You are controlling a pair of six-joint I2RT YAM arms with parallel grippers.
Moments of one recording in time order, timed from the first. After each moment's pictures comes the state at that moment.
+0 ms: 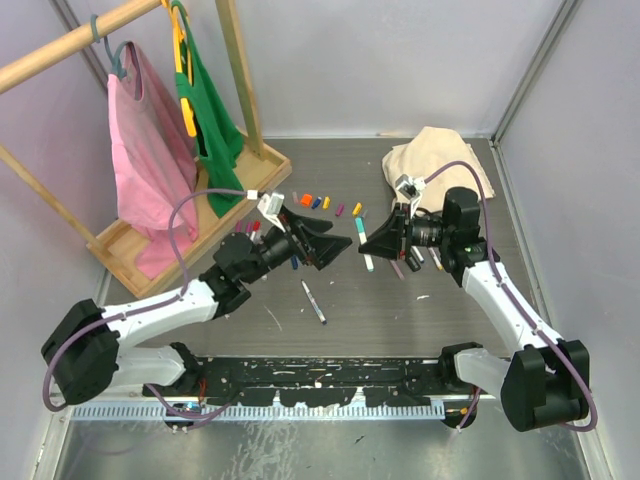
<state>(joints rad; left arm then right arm) -0.88 1.21 0.62 0.81 0.10 -0.64 0.17 1.10 0.73 0.11 -1.23 0.27</state>
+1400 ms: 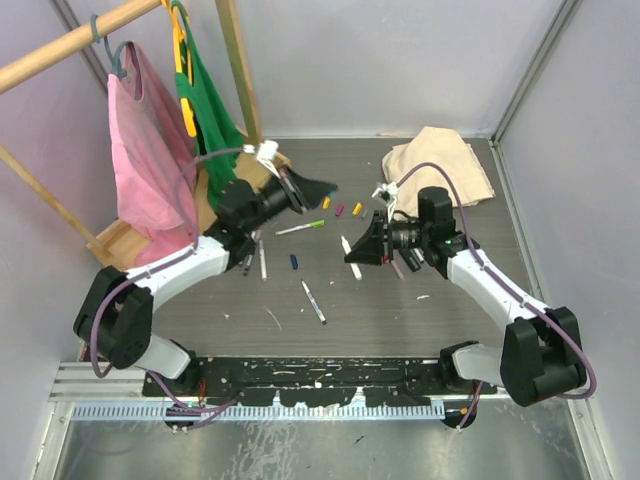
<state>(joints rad) -0.64 1.48 0.91 0.72 0.40 -0.88 0.27 1.23 0.77 0.03 -1.20 0.17</state>
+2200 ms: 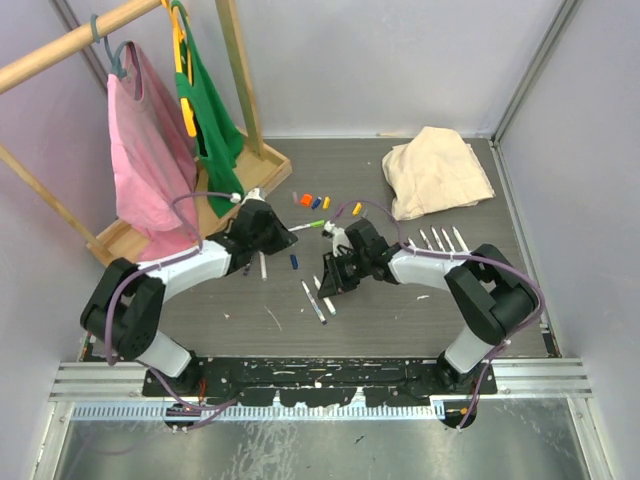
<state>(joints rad) -0.55 1.49 0.82 0.07 -0.02 -0.88 0.64 1.61 0.77 -0.03 -0.60 0.34</state>
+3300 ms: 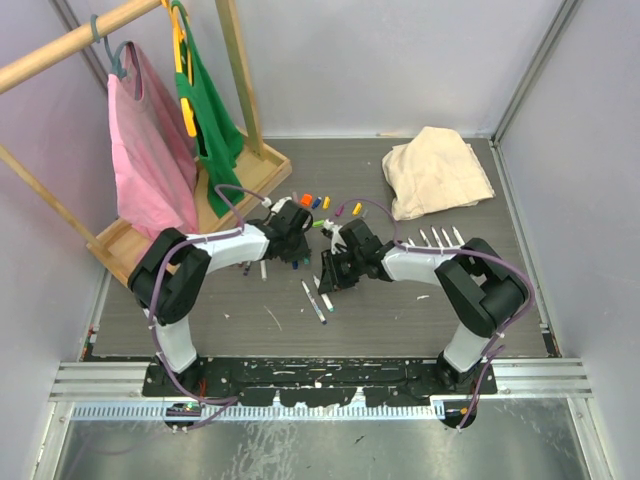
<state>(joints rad) -0.67 1.83 1.10 -0.26 -0.15 -0.88 0.68 1.69 0.81 -0.05 -0.42 0.41</state>
